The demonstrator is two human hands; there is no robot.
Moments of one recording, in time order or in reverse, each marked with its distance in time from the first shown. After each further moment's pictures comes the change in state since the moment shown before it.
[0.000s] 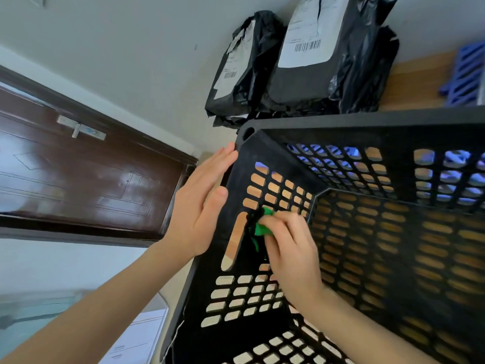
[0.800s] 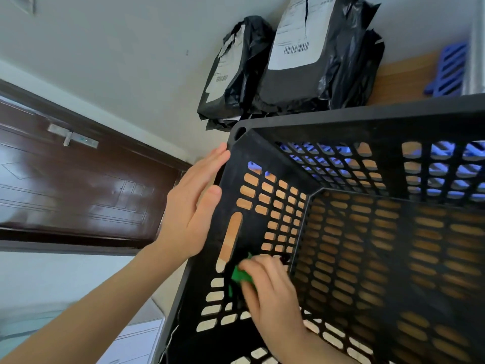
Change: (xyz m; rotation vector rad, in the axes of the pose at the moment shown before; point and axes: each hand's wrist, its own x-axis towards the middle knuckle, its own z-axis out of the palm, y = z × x) left_hand -0.002 -0.006 -0.001 -0.012 0.004 0.001; right_hand -0.060 -0.024 0.018 0.051 -0.145 0.059
